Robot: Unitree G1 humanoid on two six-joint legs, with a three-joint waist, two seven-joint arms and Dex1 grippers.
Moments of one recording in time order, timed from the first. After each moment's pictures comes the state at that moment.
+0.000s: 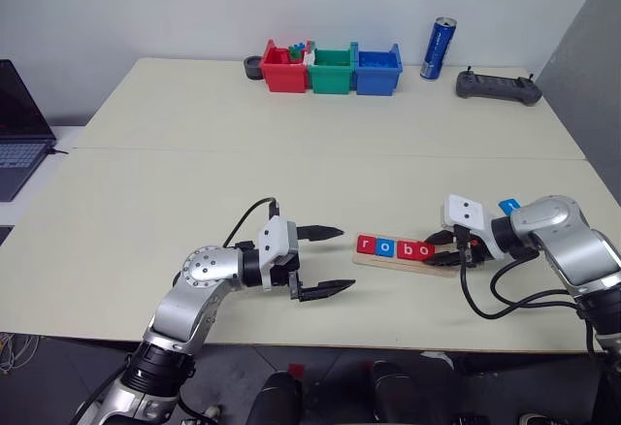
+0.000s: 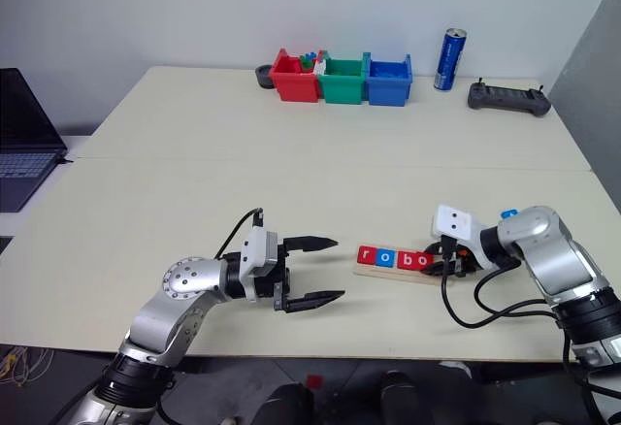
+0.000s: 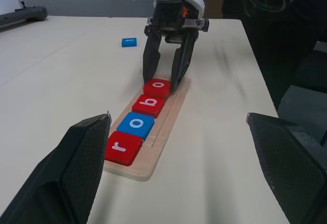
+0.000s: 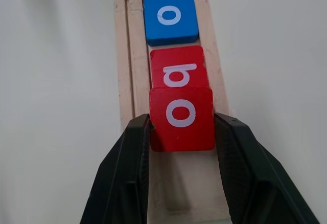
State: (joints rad) left arm -0.24 0.49 -0.19 -0.16 -0.38 0.14 -1.09; right arm -0.52 -0.87 0.26 0.01 0.10 0.48 1.29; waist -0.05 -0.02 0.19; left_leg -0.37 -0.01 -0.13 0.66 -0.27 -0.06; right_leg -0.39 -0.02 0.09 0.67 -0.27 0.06
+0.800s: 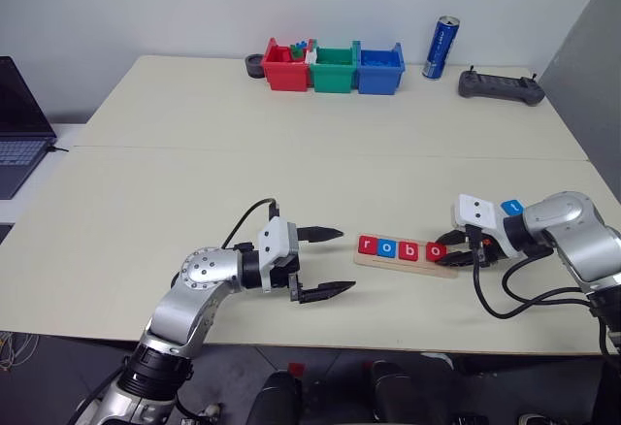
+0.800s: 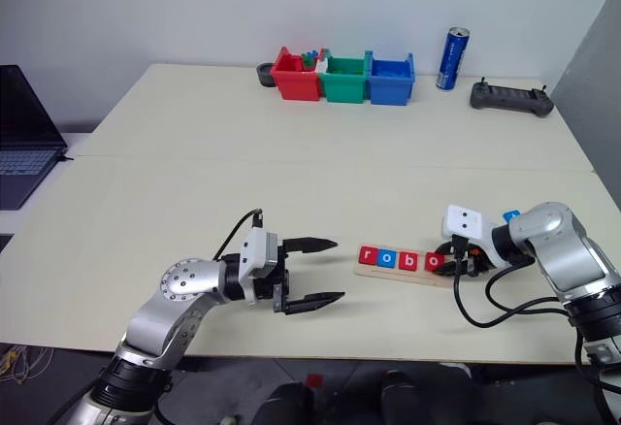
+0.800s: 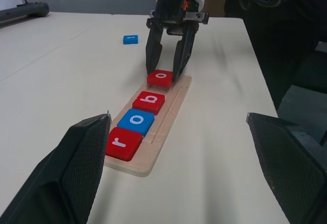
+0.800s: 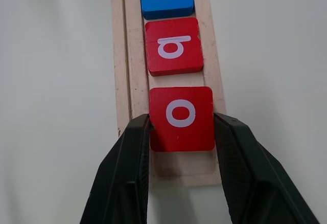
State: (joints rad) left arm -0.23 0.50 -0.19 -0.19 -0.38 0.16 -1.08; right arm -0.52 -0.92 0.26 0.05 0.09 0.44 1.33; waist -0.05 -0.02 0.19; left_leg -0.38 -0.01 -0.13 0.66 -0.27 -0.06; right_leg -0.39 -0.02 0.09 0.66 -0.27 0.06
